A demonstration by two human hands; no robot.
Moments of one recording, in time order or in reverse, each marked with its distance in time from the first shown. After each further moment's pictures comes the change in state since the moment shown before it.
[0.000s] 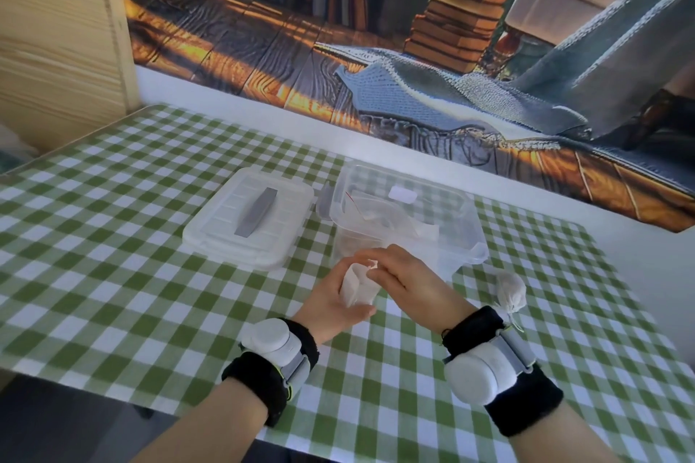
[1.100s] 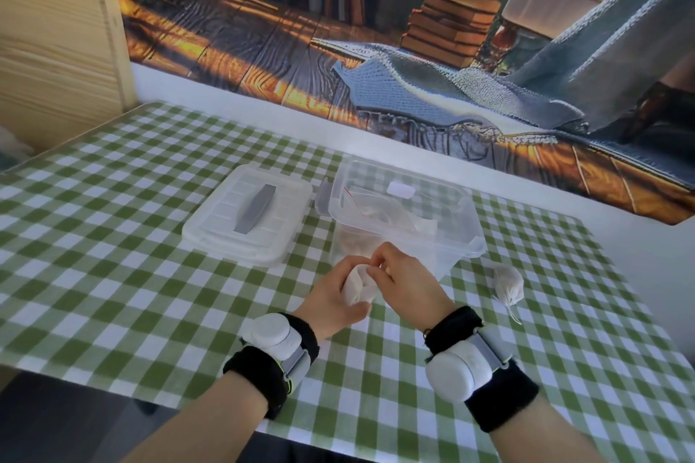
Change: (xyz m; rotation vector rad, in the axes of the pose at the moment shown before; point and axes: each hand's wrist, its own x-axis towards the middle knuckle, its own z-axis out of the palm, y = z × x) left_hand -0.004 0.004 0.000 -0.004 -0.050 0.023; right_hand 0.003 0.005 0.019 -0.100 0.141 0.201
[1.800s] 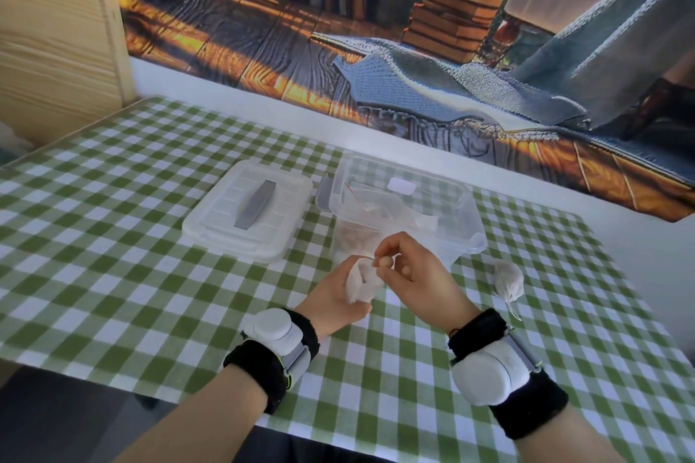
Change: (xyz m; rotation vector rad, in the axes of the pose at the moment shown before) left_hand 0.003 -0.001 0.003 0.018 -0.058 -0.092; right_hand -0.016 -0.005 -0.020 0.359 -0.015 -0.082
